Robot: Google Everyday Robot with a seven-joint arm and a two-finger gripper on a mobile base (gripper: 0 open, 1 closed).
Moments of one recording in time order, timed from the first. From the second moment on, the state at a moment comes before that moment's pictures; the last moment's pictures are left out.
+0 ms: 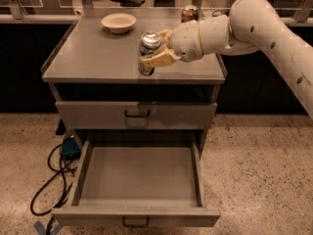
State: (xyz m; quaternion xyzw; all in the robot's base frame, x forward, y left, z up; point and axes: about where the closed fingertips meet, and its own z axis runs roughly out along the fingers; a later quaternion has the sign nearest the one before) arm 0.654 0.017 0.925 -0.62 0.54 0.27 0.50
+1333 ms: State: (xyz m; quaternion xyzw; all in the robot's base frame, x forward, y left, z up) arm 0.733 0.031 0.884 -0.68 0.64 0.24 0.28
